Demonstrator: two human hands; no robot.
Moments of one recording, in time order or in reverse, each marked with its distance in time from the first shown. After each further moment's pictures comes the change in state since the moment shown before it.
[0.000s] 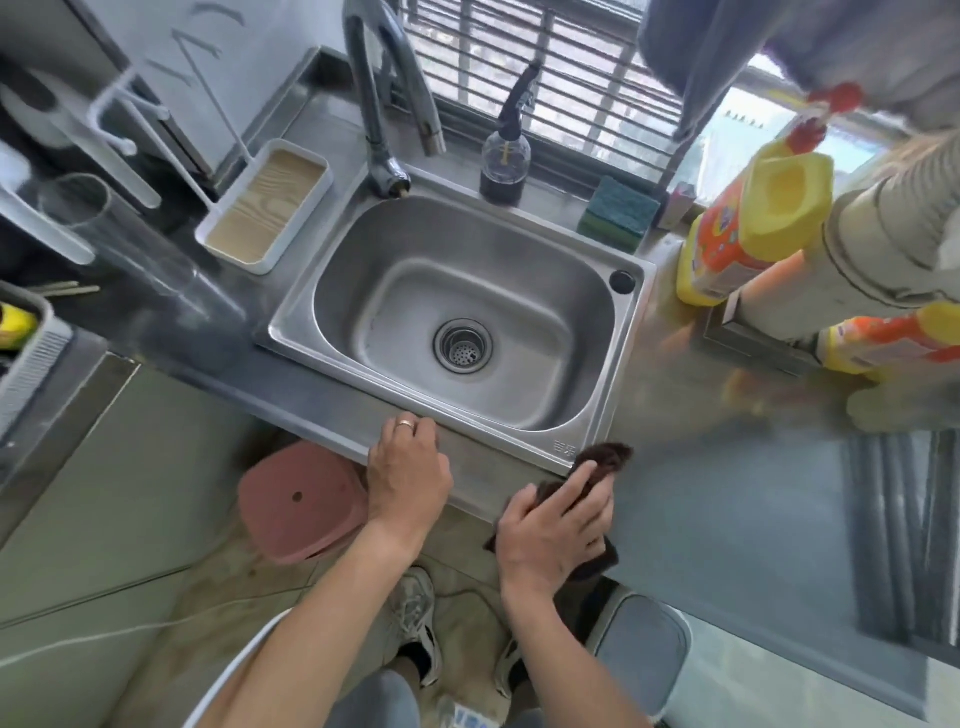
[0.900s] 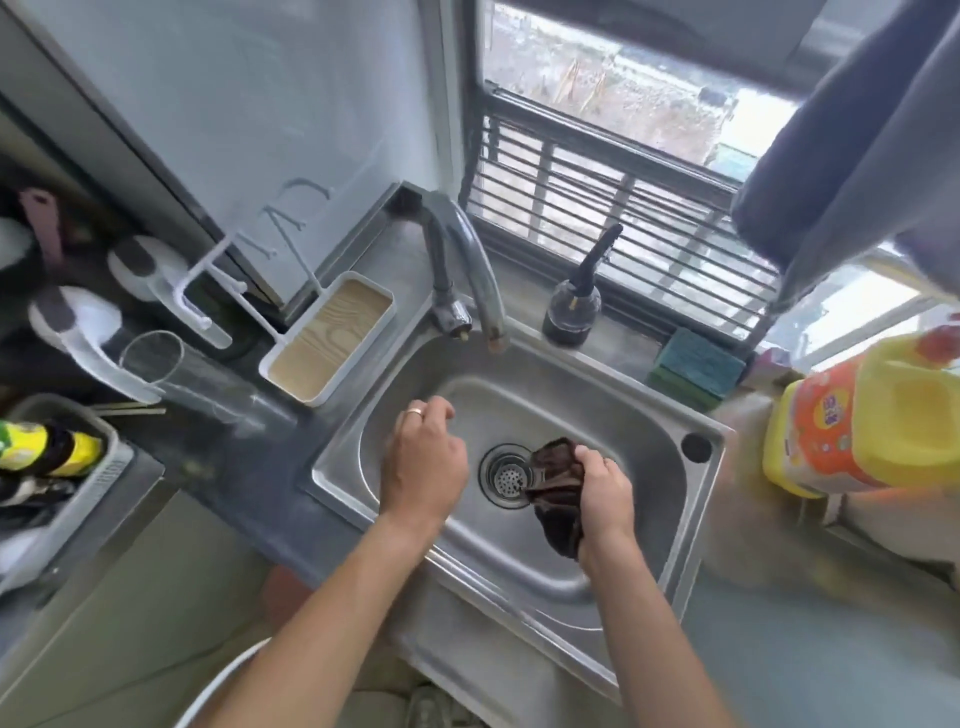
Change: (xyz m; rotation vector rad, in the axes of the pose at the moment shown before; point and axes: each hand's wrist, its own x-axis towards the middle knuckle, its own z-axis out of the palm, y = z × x) left_hand 0.182 0.013 -0.087 -0.087 0.219 -0.061; right_hand 0.193 -0.180 -0.041 0.967 -0.533 0.395
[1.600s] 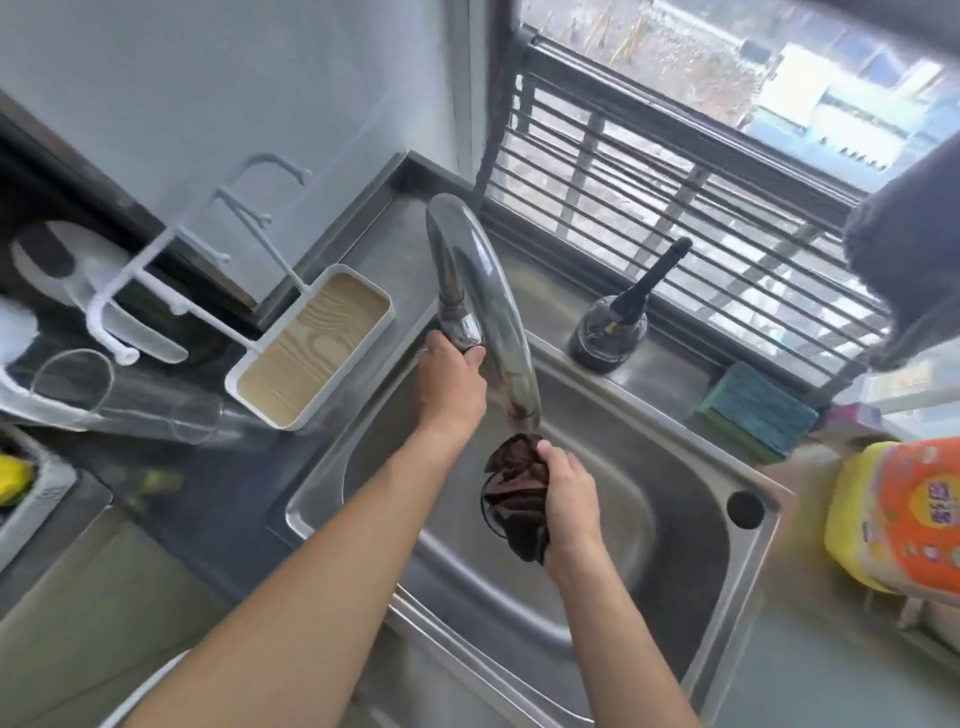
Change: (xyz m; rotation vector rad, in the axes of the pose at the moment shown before) left_hand 0.148 0.014 0.057 -0.581 -0.105 -0.526; right_hand 0.055 -0.008 0.074 -0.103 -0.139 0.053
